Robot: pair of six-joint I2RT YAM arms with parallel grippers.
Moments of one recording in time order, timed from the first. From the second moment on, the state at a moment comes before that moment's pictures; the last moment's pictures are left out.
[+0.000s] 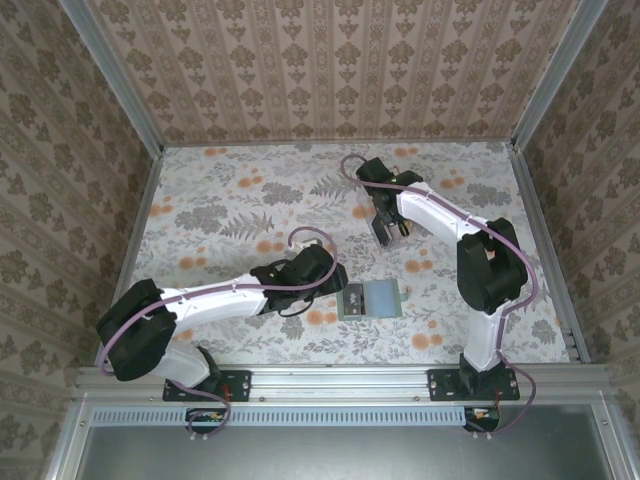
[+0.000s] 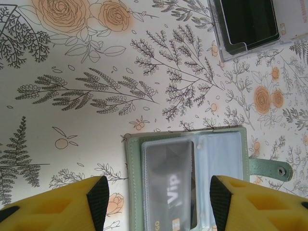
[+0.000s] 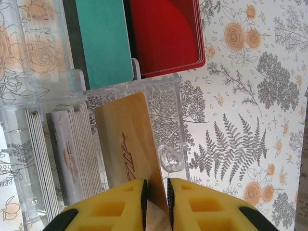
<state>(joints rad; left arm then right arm) -1.03 1.43 0.78 -0.19 -0.13 -1.05 0.45 1.90 1.54 -0.90 0.60 0.16</state>
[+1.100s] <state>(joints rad) -1.01 1.43 0.78 -0.15 -0.10 -1.06 0.35 1.46 1.25 -0.80 0.04 0.29</state>
